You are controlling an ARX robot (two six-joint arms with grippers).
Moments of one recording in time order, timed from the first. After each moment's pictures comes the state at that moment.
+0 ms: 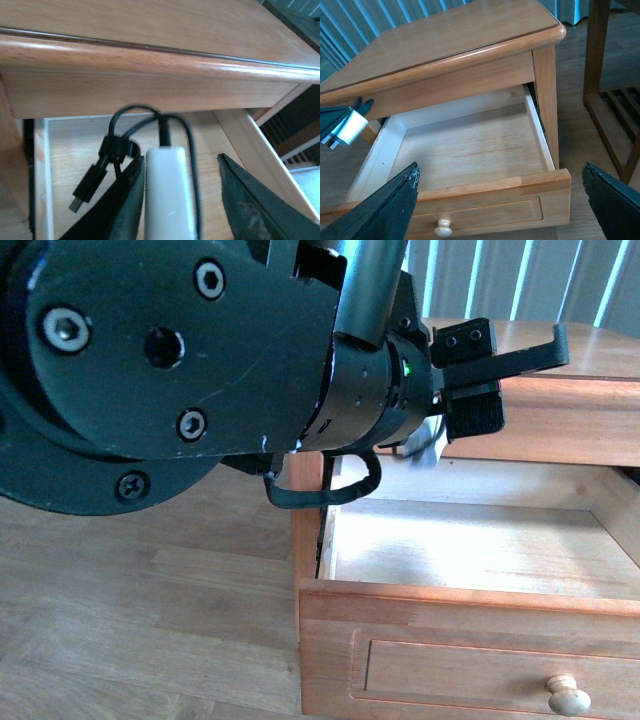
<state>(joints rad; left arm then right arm) -0.64 1.84 1.11 0.49 -0.11 -0.37 -0.35 0.45 0.29 -0.03 -0.35 0.21</state>
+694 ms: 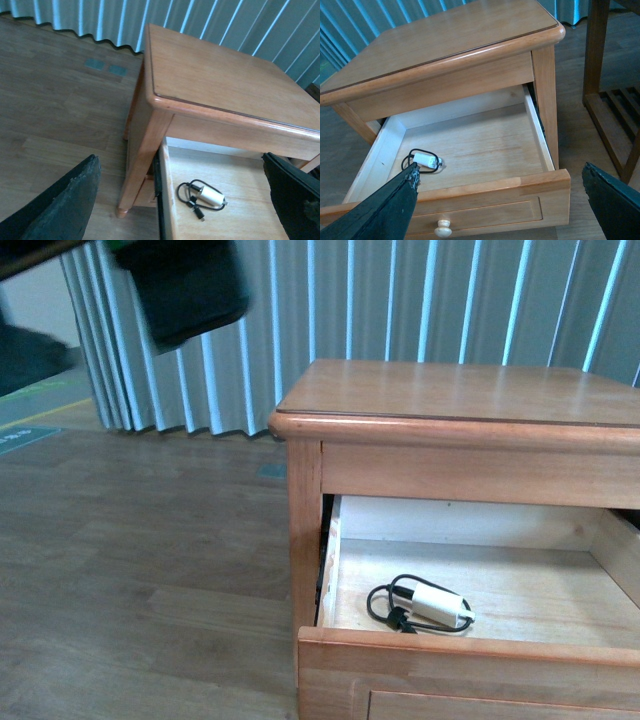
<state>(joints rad) -0.57 1.09 0.63 0.37 -0.39 -0.33 -0.35 0.45 0.29 -0.03 -0.35 0.21</state>
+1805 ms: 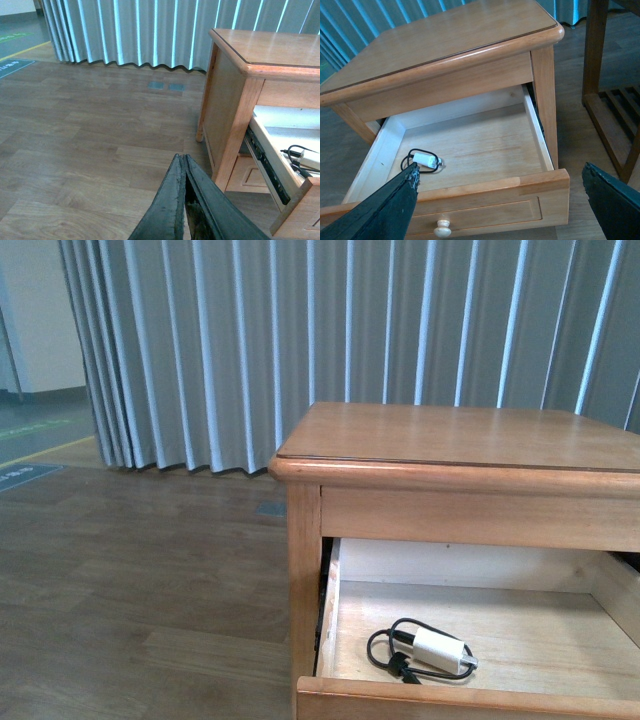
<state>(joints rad) -0.21 0.26 0.12 0.15 -0.20 -0.01 -0.36 0.45 0.29 -0.03 -0.35 0.21</state>
